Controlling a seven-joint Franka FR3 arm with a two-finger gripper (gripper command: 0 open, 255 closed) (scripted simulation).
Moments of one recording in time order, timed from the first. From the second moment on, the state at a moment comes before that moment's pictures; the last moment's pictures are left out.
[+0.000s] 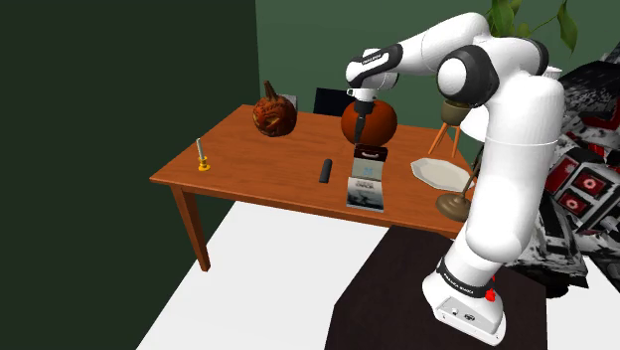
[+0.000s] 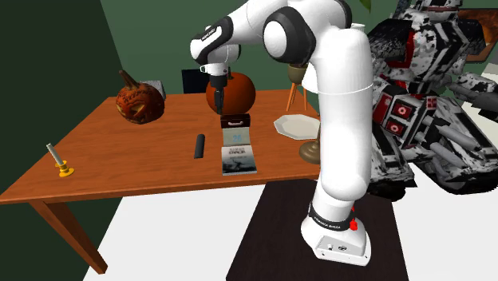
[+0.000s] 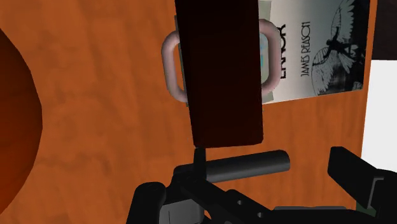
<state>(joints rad) -0.08 0.27 -0.50 -1.80 0.22 1.92 -1.05</state>
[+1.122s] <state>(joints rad) -0.12 0.38 -0.48 -1.78 0.28 1.99 -1.12</state>
